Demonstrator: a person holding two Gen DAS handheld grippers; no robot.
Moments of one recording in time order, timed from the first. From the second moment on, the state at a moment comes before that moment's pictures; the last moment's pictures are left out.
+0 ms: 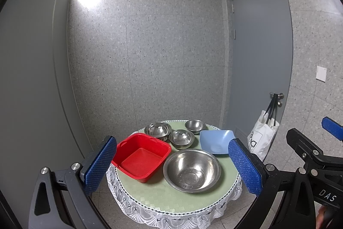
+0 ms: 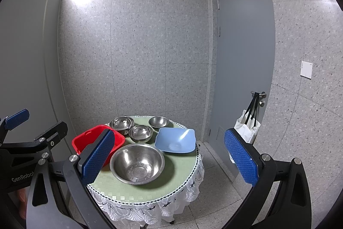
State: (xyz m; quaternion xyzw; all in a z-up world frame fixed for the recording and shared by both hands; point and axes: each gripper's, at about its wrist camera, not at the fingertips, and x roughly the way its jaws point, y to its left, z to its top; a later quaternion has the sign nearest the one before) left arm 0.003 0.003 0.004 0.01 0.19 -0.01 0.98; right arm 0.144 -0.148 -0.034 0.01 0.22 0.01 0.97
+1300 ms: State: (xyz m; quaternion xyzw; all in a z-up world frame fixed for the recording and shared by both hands) left arm 0.205 0.060 -0.058 0.02 0.33 -0.04 0.94; right arm 0.286 -0.119 -0.163 0.02 0.34 0.03 0.94
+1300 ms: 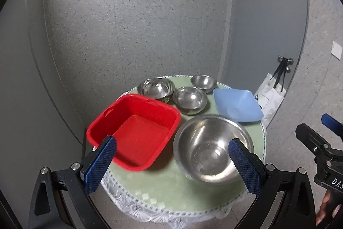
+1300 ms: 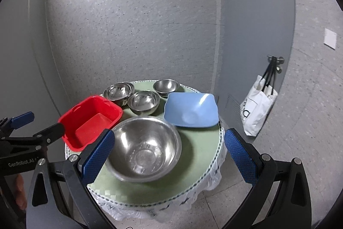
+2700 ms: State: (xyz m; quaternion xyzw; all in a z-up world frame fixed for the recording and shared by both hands) left arm 0.781 -0.075 -0.217 -0.01 0.57 0.06 0.82; right arm 0.769 -0.199 -0.344 0.03 0.57 0.26 0.77
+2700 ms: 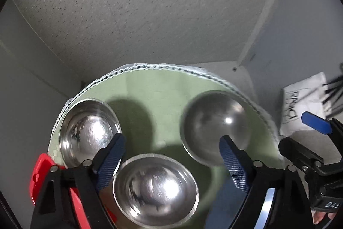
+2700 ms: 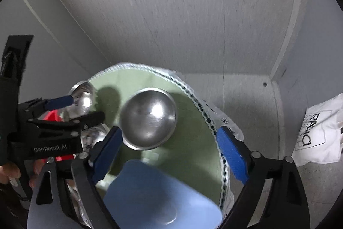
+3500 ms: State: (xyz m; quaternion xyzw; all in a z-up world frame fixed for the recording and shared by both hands) left arm 0.906 -0.054 -0.361 -0.07 0.64 -0.01 0.77; right arm 0.806 -0.163 -0.441 0.07 0.66 0.31 0.68
